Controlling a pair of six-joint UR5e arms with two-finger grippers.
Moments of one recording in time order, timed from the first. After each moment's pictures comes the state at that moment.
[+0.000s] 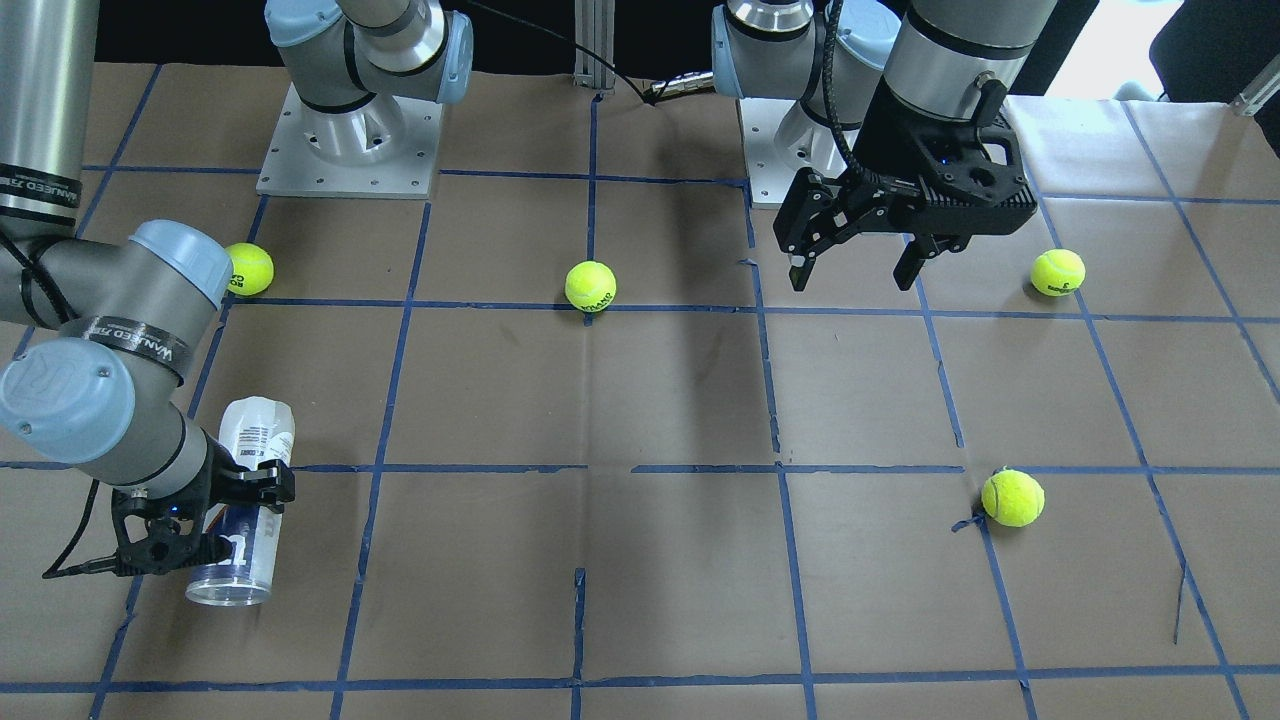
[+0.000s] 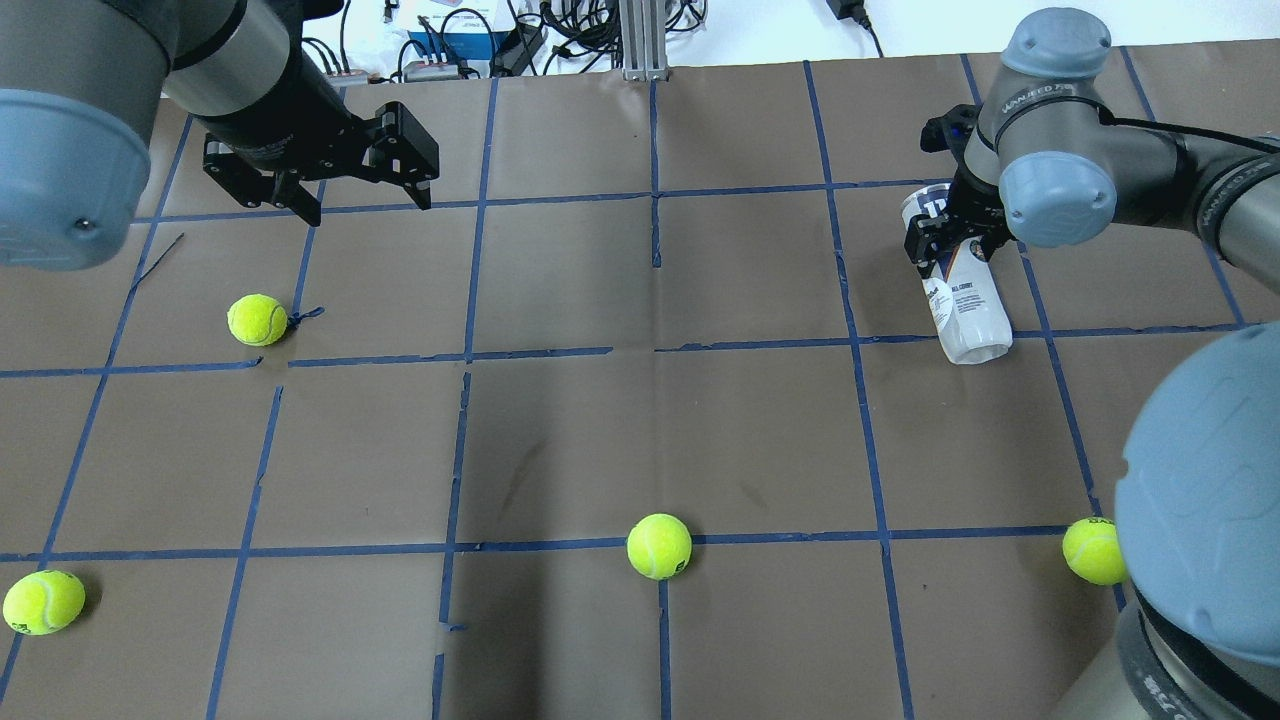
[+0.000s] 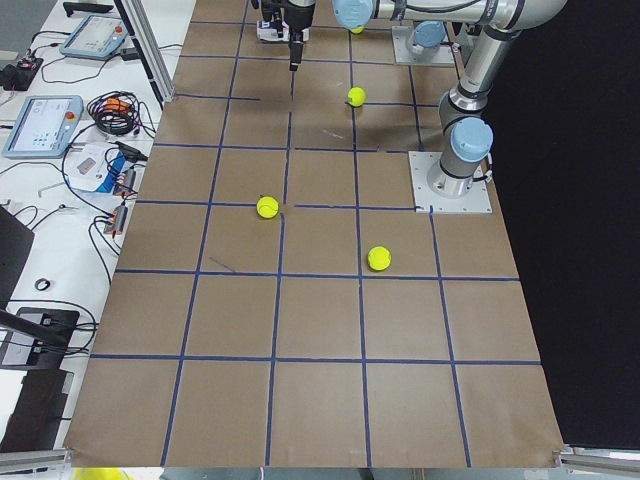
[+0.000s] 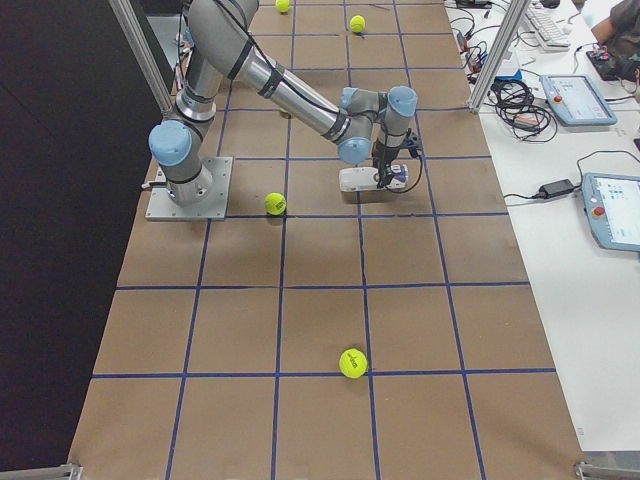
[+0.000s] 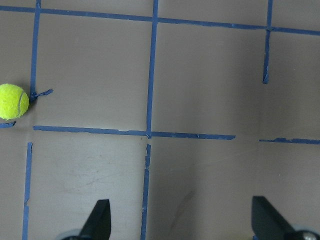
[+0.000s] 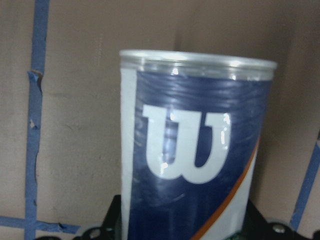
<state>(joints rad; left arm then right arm) -1.59 -1.56 -1.59 -1.41 1.53 -0.10 1.41 -1.09 1.64 -2.08 -1.63 -0.38</state>
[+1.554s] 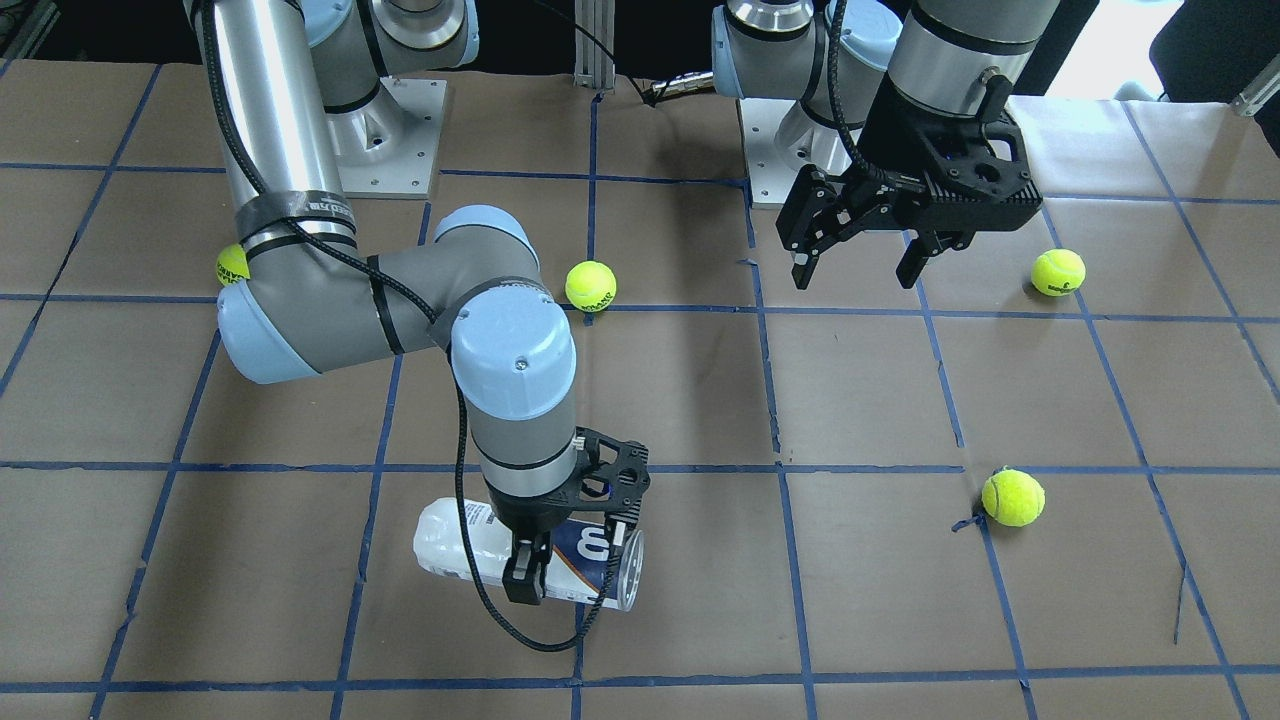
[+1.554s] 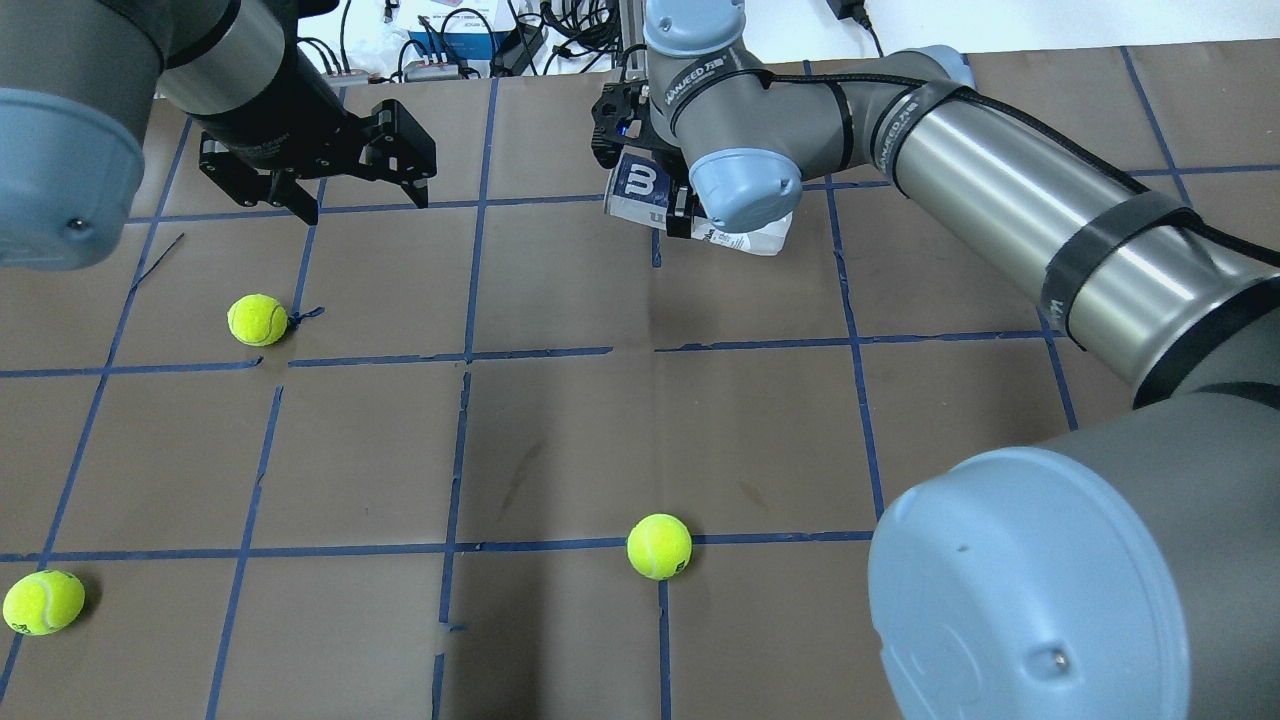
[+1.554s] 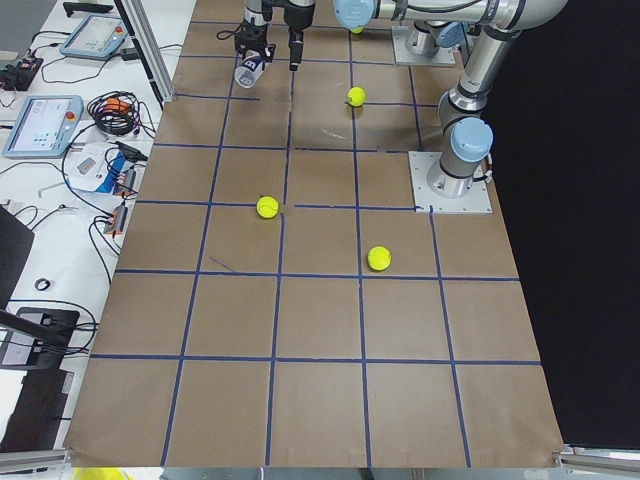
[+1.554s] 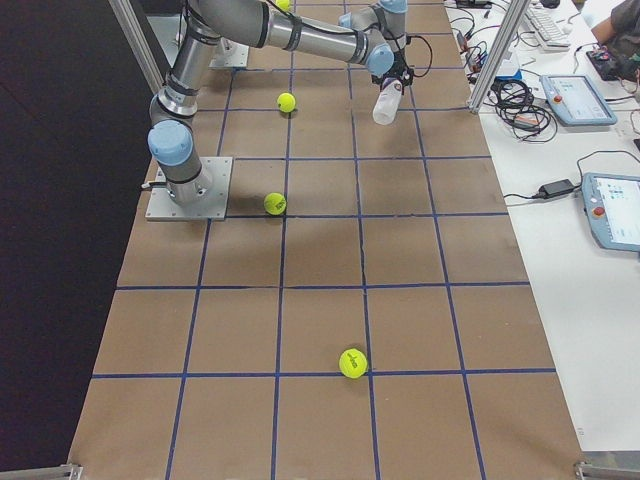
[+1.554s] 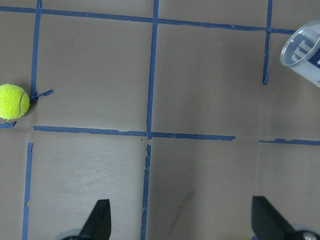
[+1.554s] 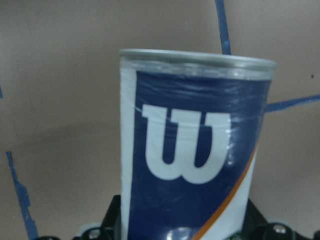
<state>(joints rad) -1.59 -1.56 -1.59 -1.41 1.52 -0.10 1.88 -0.94 1.35 -2.18 -1.62 -1.15</state>
